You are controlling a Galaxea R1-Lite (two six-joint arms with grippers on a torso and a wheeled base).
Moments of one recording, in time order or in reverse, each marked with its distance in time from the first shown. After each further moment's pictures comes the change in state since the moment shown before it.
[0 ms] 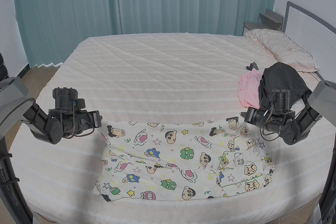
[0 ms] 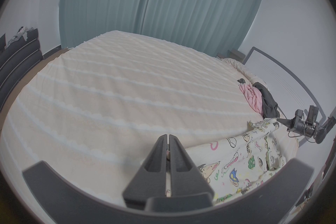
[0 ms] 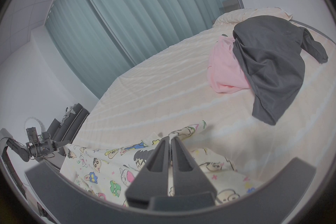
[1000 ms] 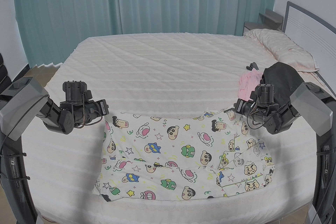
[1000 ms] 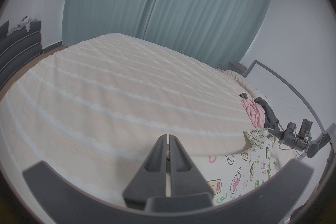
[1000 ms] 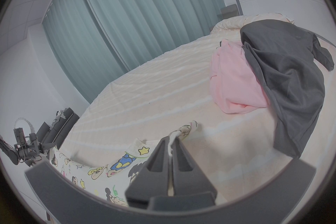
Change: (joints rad) left arm -0.008 0.159 -0.246 0.004 0.010 -0.097; right arm 0.005 0.230 -0.379 0.098 -0.086 -0.012
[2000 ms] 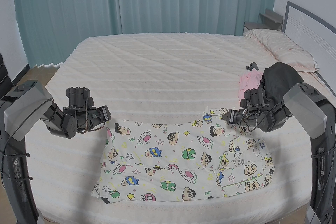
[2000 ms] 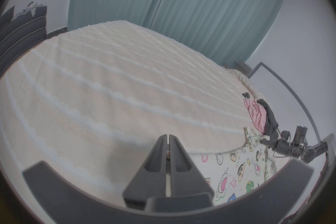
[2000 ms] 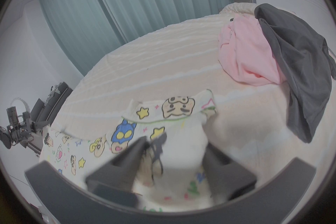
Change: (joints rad) left arm -0.015 0.034 0.022 0.010 -0.001 -0.081; right arm 0.041 0.046 -0.111 0.289 0.002 -0.114
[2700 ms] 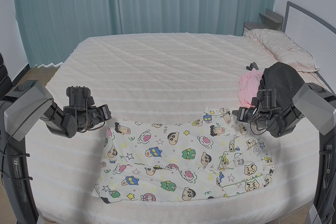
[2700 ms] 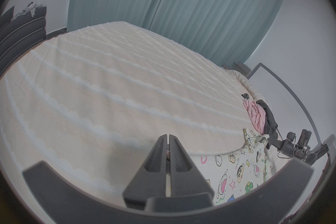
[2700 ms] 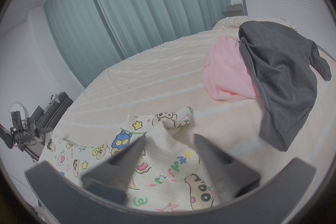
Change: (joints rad) left arm 0.002 0.000 -0.010 0.000 0.000 -0.001; right arm -0.050 -0.080 0.204 -0.253 -0.002 0.001
